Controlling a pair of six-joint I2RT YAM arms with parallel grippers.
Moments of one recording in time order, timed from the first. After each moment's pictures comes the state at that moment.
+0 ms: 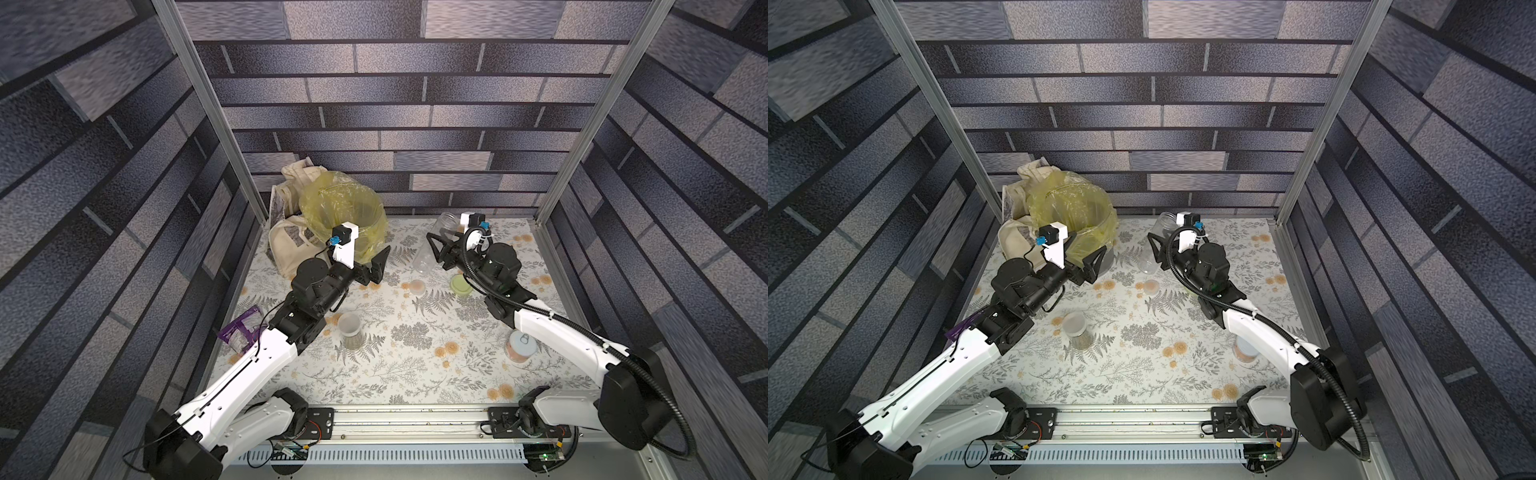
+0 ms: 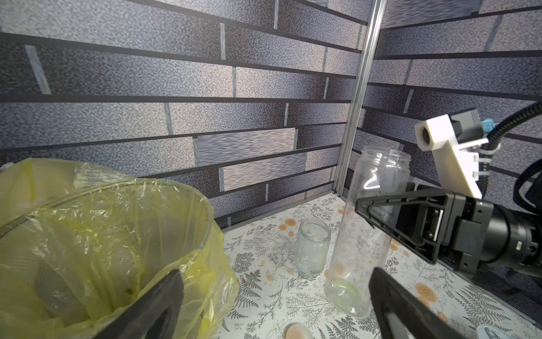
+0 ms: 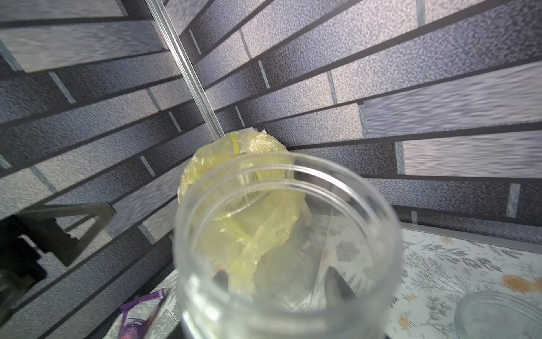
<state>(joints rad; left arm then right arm) -0.54 0.99 0.83 0.22 0.04 -0.06 0.53 1.32 0.86 0.49 -0.18 0.34</state>
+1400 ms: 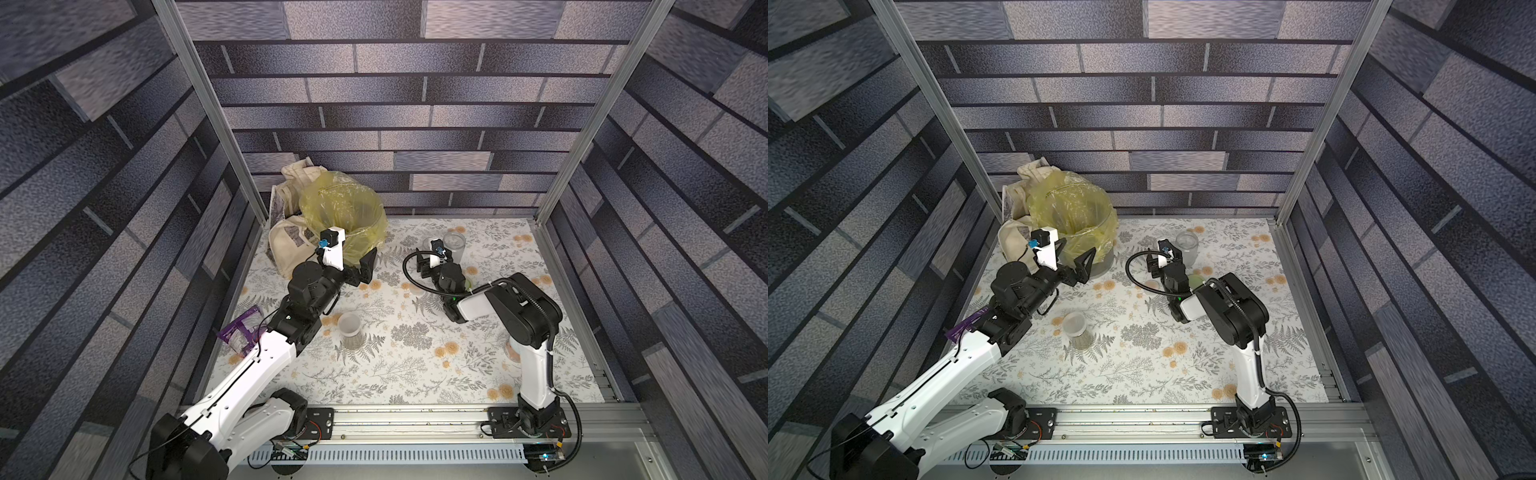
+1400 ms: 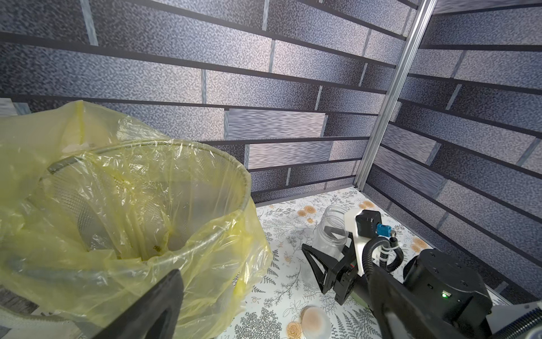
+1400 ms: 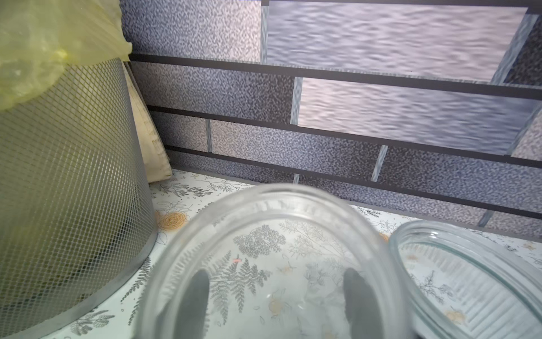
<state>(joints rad) -0.44 0.98 0.74 0.24 0.06 -0.14 0.57 2.06 0.90 1.14 0.30 -0.05</state>
